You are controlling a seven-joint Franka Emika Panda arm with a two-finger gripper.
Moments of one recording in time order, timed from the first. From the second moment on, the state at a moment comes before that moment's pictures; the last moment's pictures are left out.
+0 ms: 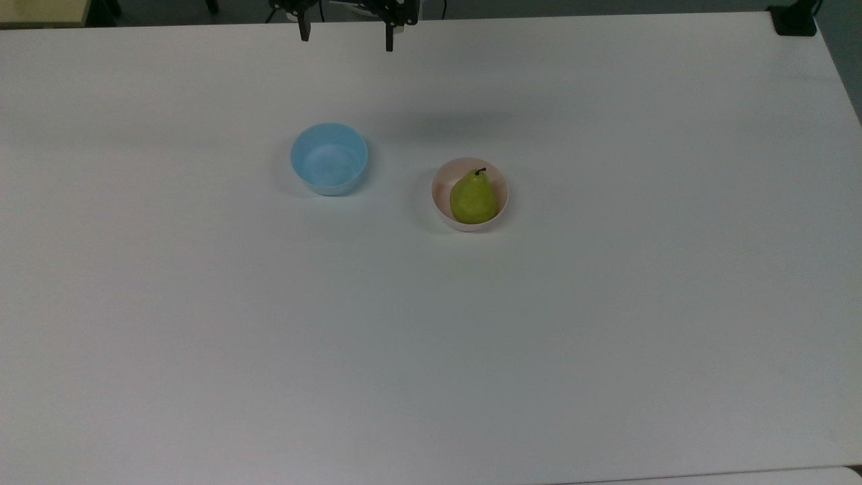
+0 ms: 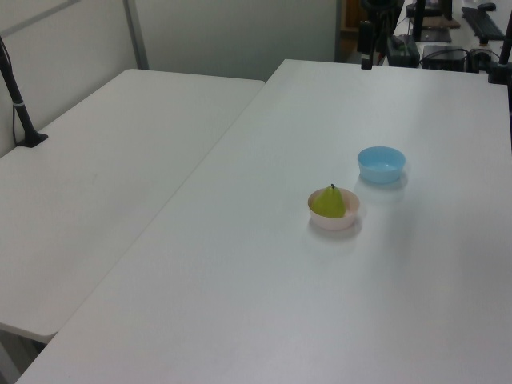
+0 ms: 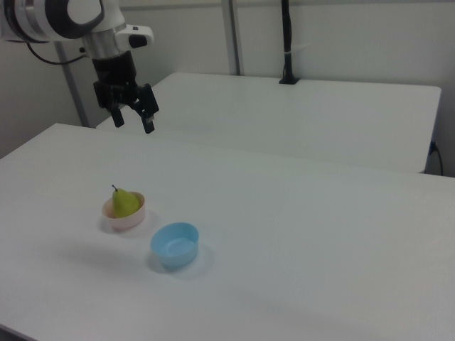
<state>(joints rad) 0.15 0.05 -0.09 -1.55 -0.05 1.61 0.13</state>
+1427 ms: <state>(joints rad) 0.19 0.11 -0.01 -1.61 -0.04 1.74 -0.02</state>
